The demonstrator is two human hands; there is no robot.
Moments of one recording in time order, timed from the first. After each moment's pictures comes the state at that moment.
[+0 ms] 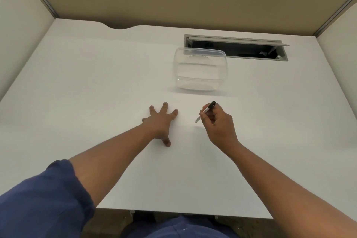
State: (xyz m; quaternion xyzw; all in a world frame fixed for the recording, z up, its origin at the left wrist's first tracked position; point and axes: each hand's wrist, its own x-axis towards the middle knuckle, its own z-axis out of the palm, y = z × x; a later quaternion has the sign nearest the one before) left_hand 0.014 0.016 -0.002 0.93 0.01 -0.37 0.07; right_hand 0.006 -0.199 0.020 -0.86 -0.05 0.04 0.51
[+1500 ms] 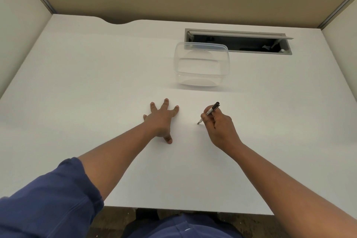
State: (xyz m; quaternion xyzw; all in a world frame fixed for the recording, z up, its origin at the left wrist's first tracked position) left_hand 0.015 0.015 -0.003 0.92 0.03 -0.38 0.09; right_hand -0.001 -0.204 0.013 -0.89 -0.08 0.11 0.44
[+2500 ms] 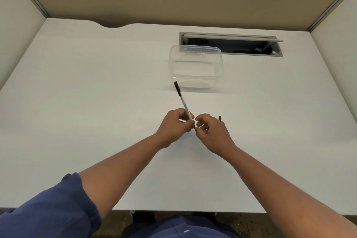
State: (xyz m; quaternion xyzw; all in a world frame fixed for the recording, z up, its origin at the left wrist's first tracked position) left_hand -0.009 -0.037 -0.005 0.74 0.12 -0.16 0.64; right_hand -0.010 -0.208 0.006 -0.89 -0.06 0.16 0.42
